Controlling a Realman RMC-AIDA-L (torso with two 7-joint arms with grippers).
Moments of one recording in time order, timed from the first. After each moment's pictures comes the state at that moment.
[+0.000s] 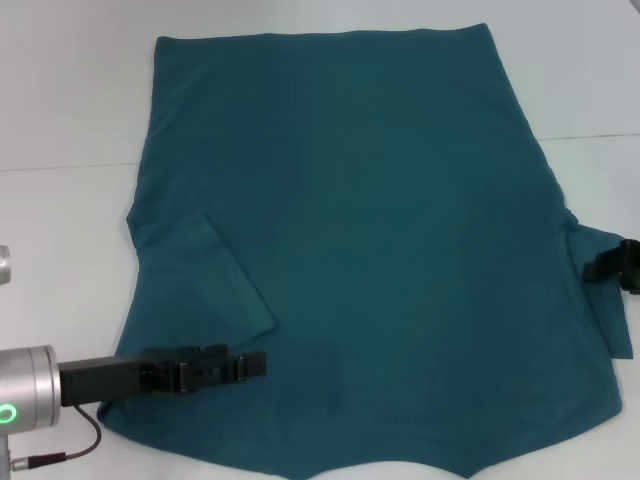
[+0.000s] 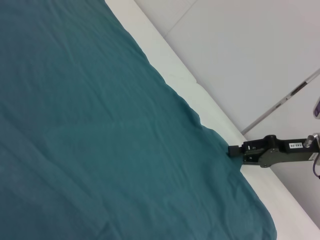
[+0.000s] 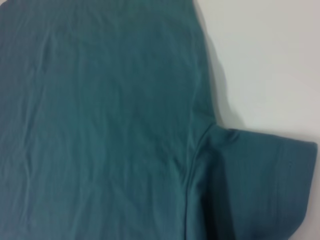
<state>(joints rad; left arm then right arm) -0.50 -2.16 0.68 0.72 2.12 1.51 -1.93 0.64 1.88 -0.52 -0.52 -2.50 -1.11 2.54</state>
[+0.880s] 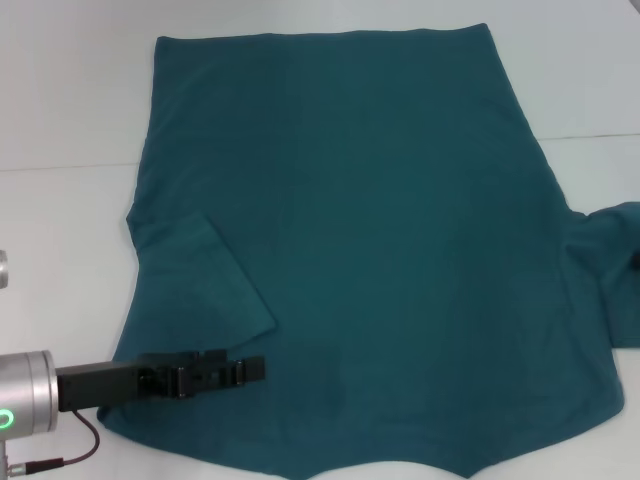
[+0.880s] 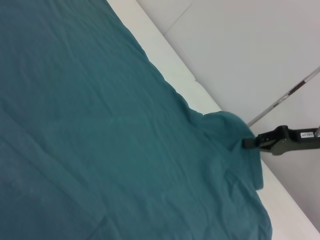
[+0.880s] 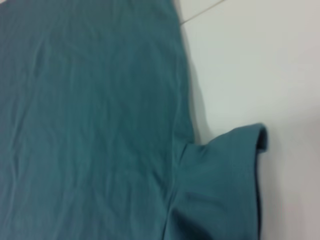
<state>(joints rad) -0.49 -2.16 0.68 0.72 2.12 1.52 -1.94 0.63 1.84 -0.53 -0.62 -2.55 -1.20 2.57</state>
